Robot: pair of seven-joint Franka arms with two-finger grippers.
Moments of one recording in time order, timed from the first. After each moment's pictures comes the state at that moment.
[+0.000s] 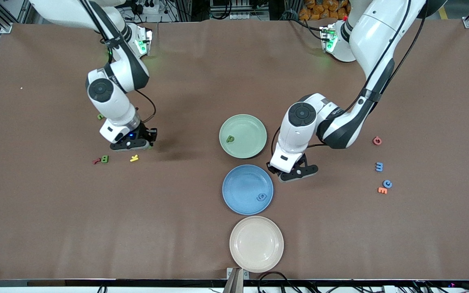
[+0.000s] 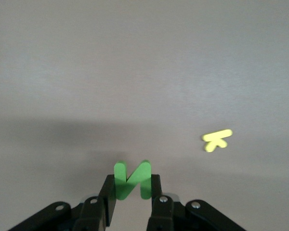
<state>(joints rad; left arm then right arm) -0.23 0.64 -0.39 -1.68 0.46 2.41 -1.08 0.07 0.21 0.27 -2.34 -0.14 2.64 0.35</state>
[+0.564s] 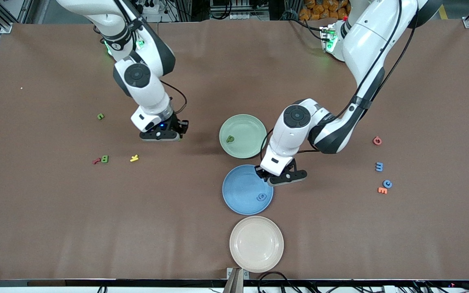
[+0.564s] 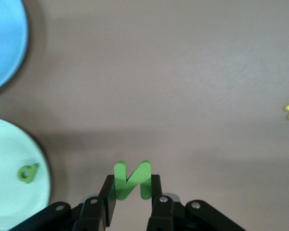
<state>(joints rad) -0.26 0.72 -0.39 -1.59 0.44 2.52 -1.09 0.16 0.23 0.40 -2.19 -0.14 2.50 0.70</state>
